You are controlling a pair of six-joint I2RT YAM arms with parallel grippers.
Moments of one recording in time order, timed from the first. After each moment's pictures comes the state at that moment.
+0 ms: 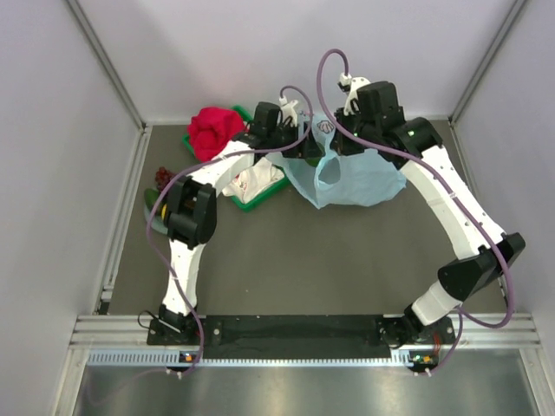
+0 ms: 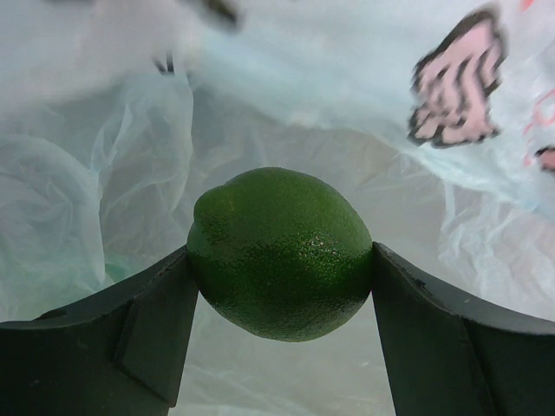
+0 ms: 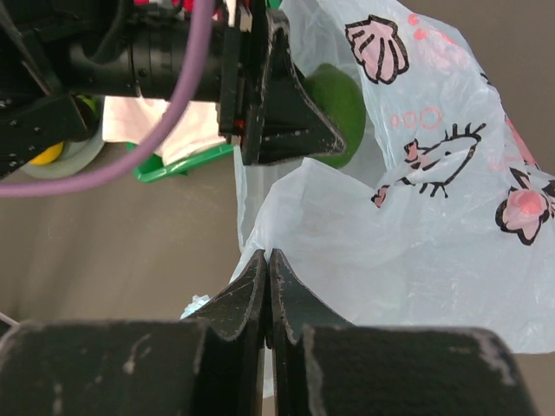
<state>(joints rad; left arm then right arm) -0.45 2.19 1.90 -0.22 0.62 -0.41 0.51 1.58 1.86 -0.89 -0.02 0.23</state>
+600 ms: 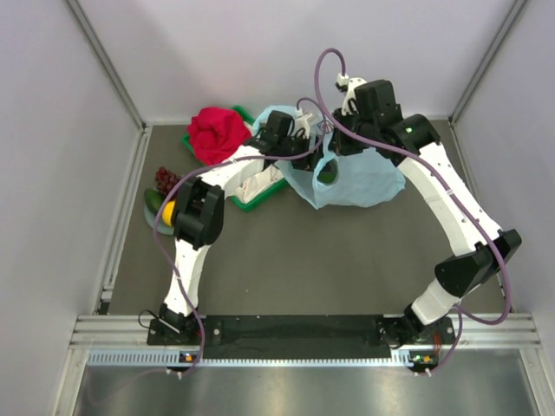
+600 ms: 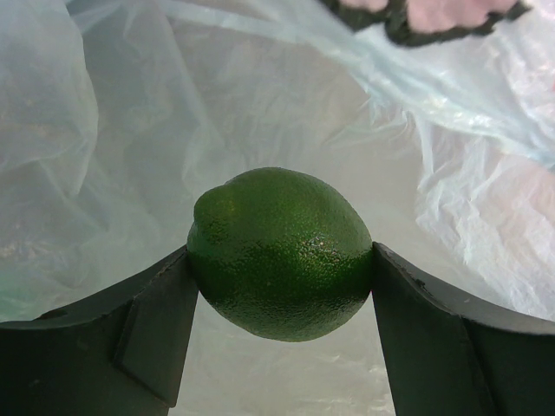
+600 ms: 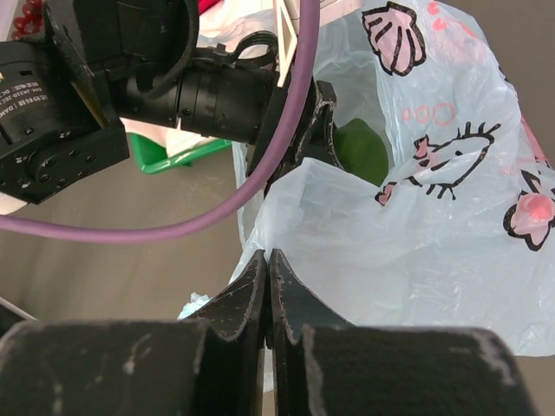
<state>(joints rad) -0.51 2.23 1.90 -0.26 0.73 -0.37 0.51 1.61 1.91 -0.93 -0.05 0.23</state>
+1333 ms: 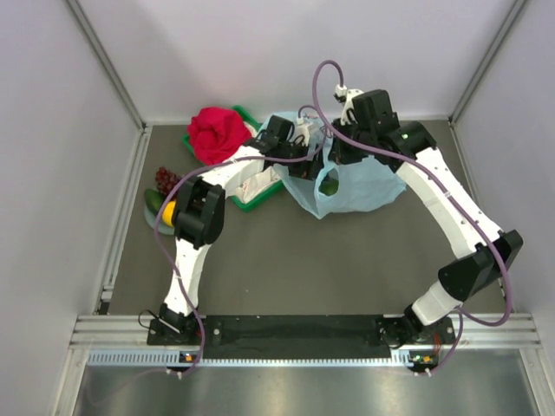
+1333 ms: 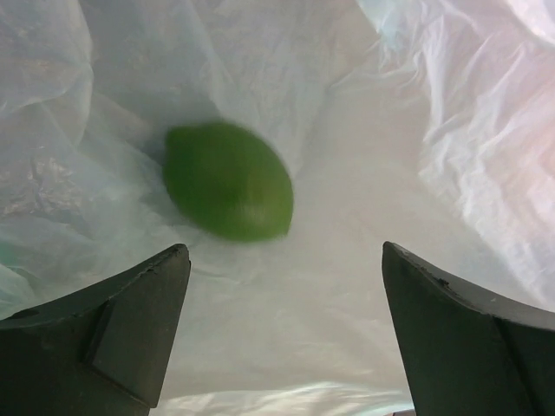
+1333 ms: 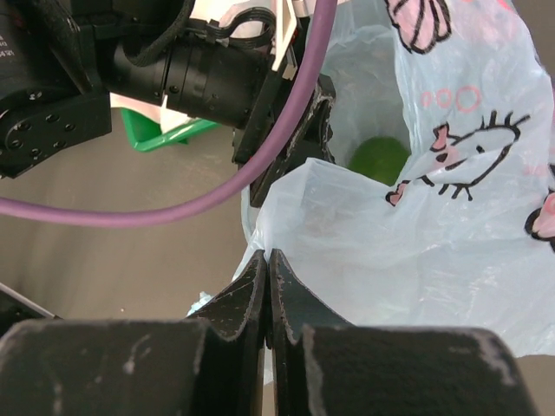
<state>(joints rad) -0.50 2.25 1.89 -0.39 0.76 -0.29 0.51 1.59 1.80 -0.90 -0.07 0.24</state>
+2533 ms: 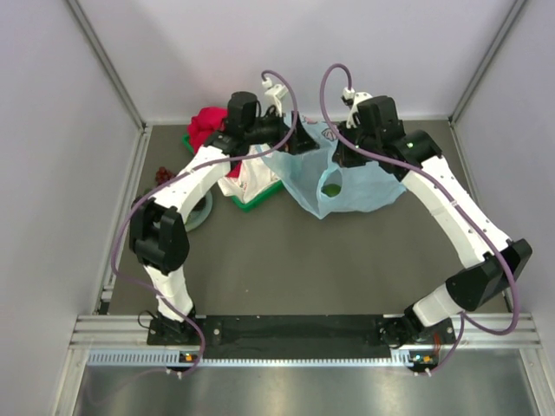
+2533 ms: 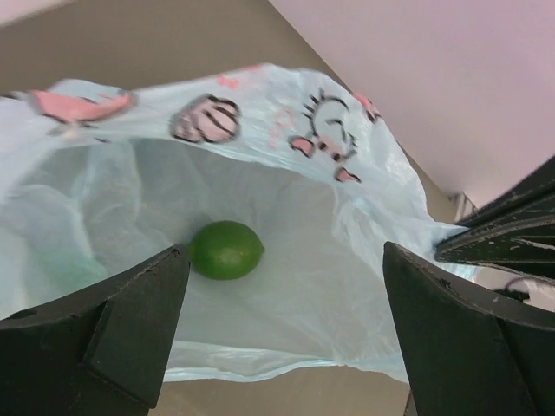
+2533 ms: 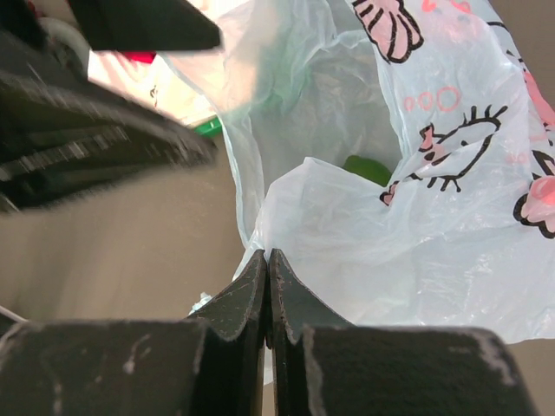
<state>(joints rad) -0.44 1.85 1.68 -0.13 0.71 -0.36 0.51 1.51 1.70 -0.84 -0.02 0.28</state>
